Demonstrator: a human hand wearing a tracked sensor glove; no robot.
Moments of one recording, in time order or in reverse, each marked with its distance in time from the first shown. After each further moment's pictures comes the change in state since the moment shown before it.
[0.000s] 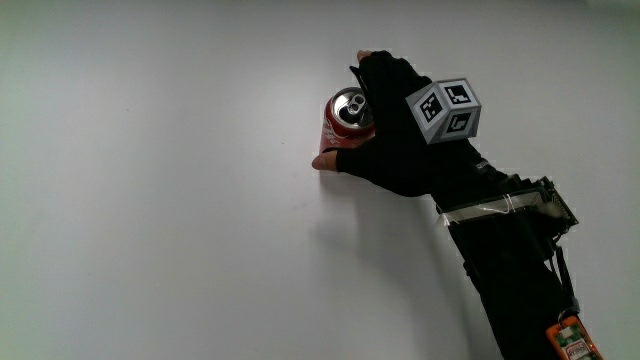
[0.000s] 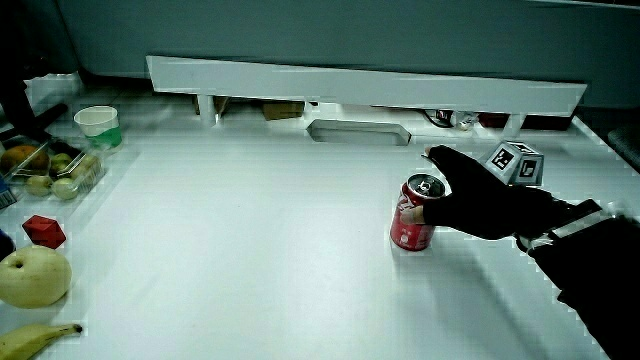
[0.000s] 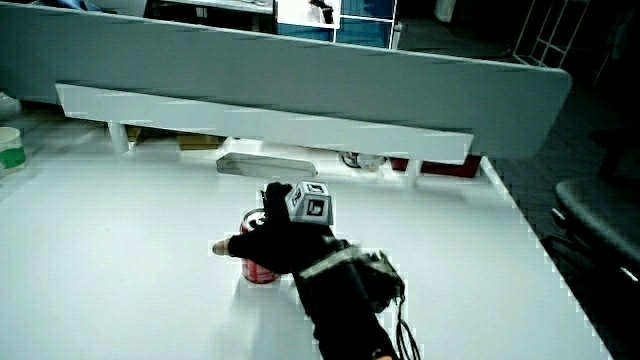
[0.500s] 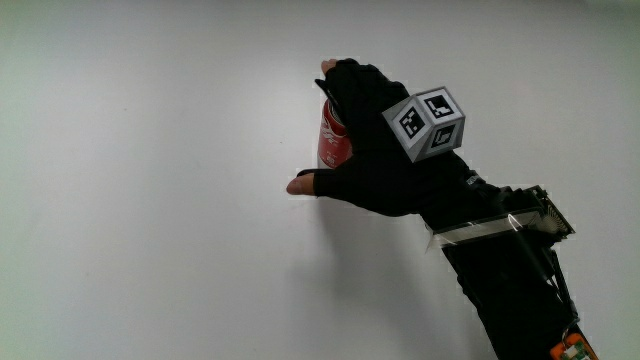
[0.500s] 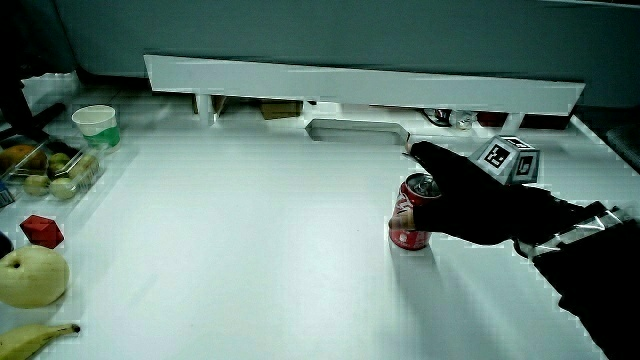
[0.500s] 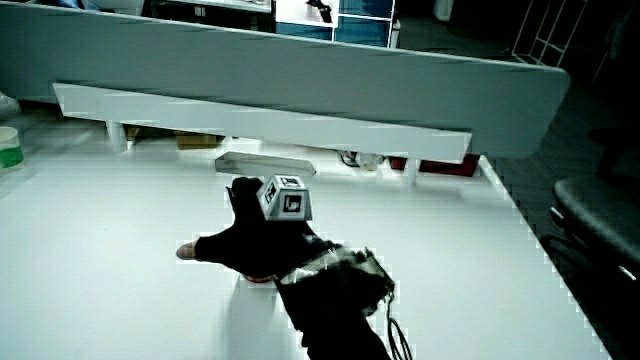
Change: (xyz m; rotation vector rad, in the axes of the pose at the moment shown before) arm -0.034 -0.018 0.011 0.010 -0.008 0.141
